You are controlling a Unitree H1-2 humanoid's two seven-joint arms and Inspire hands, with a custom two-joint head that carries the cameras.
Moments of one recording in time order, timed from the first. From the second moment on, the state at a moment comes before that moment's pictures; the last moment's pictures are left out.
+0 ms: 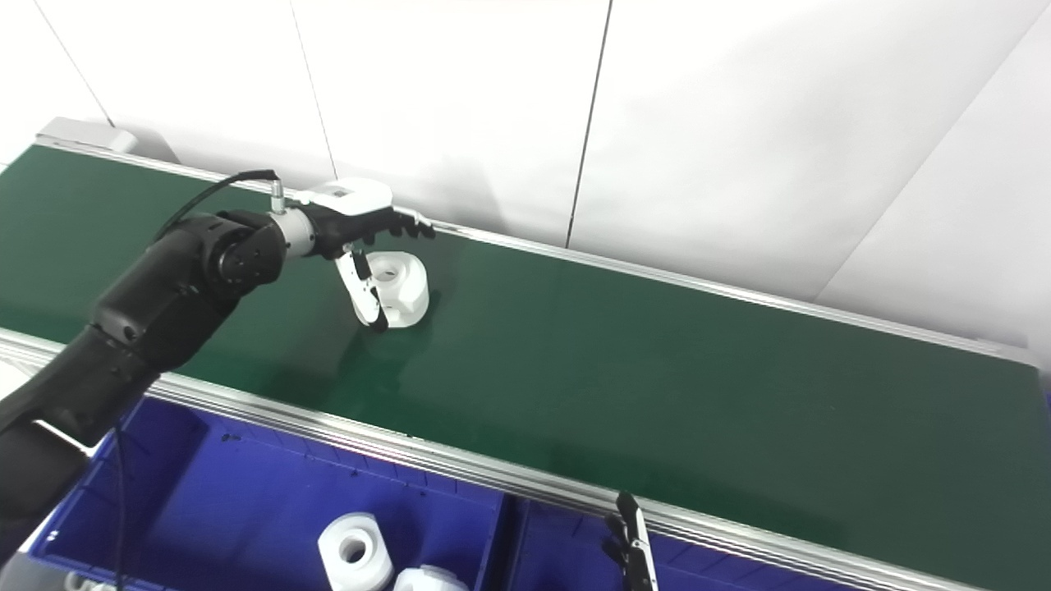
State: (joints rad) left arm -0.51 0.52 -0.35 0.23 0.73 0.04 -0.61; right arm 0.49 -0.19 0.49 -0.03 -0.20 -0.42 -0.26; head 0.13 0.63
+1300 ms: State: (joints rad) left arm -0.48 0.35 -0.44 0.43 0.83 -0.19 -0.04; right arm 0.51 -0.15 0.48 -0.04 -0.17 -0.42 -0.23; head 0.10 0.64
